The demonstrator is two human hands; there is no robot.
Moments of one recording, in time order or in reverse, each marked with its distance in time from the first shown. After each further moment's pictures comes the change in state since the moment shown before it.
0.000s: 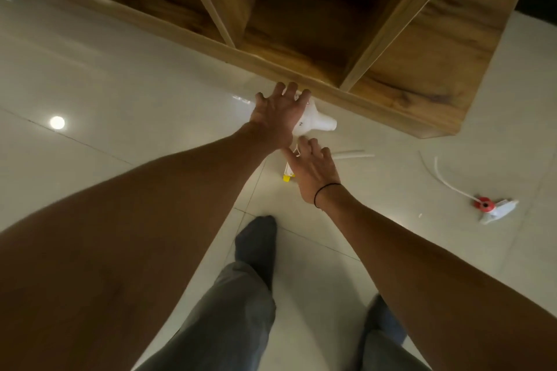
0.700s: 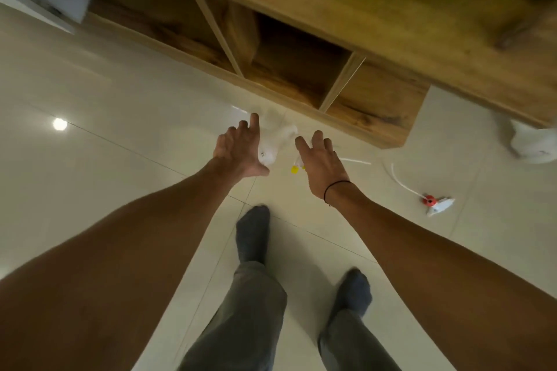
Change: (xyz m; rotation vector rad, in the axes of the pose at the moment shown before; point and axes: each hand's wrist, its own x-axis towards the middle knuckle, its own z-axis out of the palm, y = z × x) left_hand -0.131 -0.020 -0.055 -0.254 0.023 -0.243; right_hand -0.089 0.013 -0.138 0.194 0.064 0.051
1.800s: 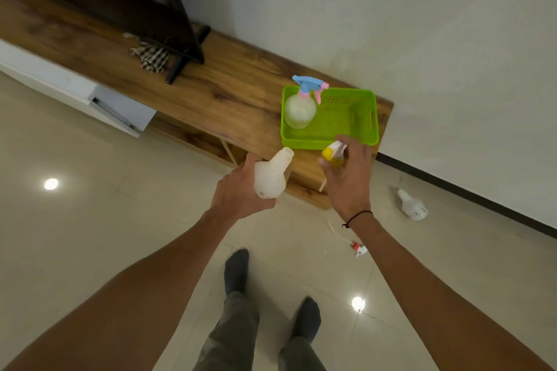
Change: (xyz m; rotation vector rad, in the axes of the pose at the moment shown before) left_hand -0.193 0.074 -0.278 -0.512 0.281 0.031; right_hand -0.196 -0.025 -0.374 0.731 0.822 0.045
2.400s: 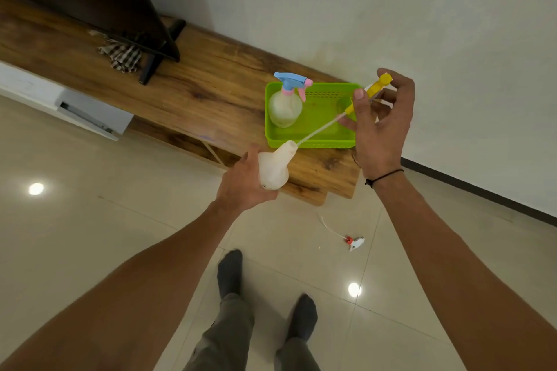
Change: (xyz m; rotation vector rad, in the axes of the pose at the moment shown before) left_hand 0.045 0.026 0.022 -0.063 -0.032 0.023; right_hand 0.080 -0.039 -0.042 0.422 0.256 0.102
